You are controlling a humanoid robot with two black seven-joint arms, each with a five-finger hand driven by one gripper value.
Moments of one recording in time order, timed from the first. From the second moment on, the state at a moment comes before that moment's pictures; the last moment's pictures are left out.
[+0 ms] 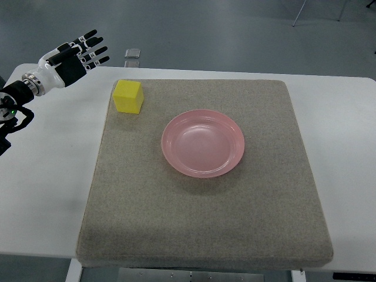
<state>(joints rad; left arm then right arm) -0.95 0.41 -0.58 -0.40 -0.24 -0.61 0.09 0.00 0.00 -0.10 0.12 -0.10 0.19 0.00</state>
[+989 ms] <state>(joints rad) -1.05 0.41 -0.46 -0.36 -0.24 -0.60 0.07 0.00 0.00 -0.10 0.12 -0.10 0.19 0.00</state>
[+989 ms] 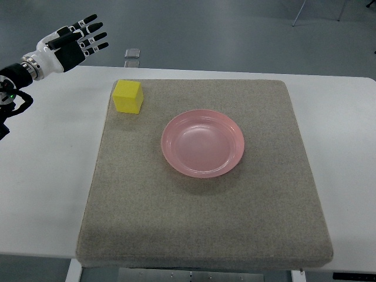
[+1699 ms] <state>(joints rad) -1.15 0.42 -0.37 -0.43 0.68 -0.58 -0.16 0.00 0.00 -0.10 0.12 -0.10 0.19 0.00</state>
